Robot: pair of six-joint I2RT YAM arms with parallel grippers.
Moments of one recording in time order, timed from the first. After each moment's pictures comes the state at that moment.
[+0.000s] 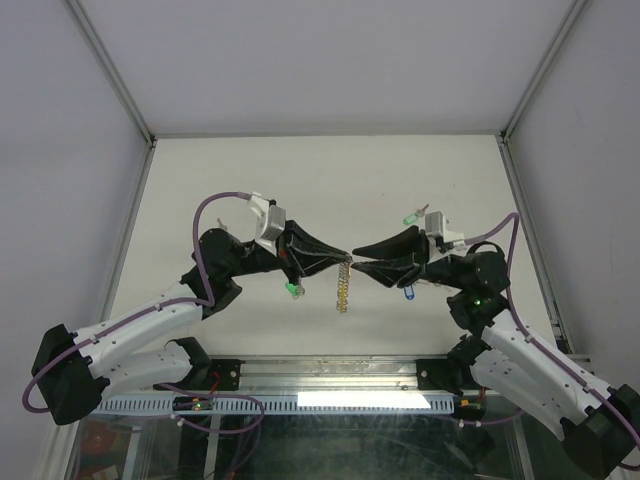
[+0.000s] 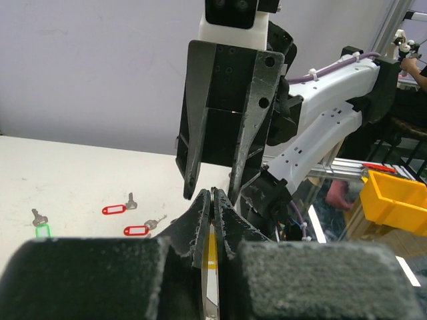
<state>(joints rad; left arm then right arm) -0.85 1.01 0.69 0.68 0.64 -0.34 0.62 0.70 0.48 0.68 -0.77 0.34</state>
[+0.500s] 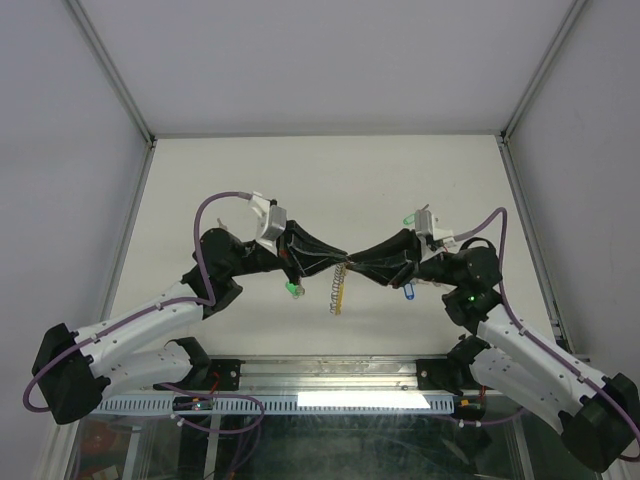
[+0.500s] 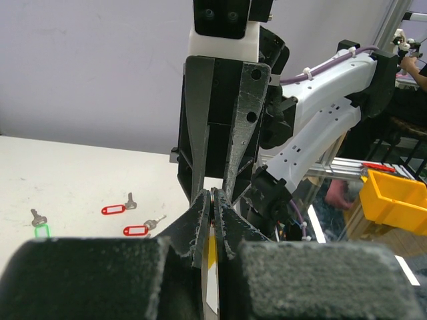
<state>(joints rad) -0.85 1.01 0.69 0.69 0.64 -0.34 0.63 0.77 0.48 0.71 -0.82 0.34</state>
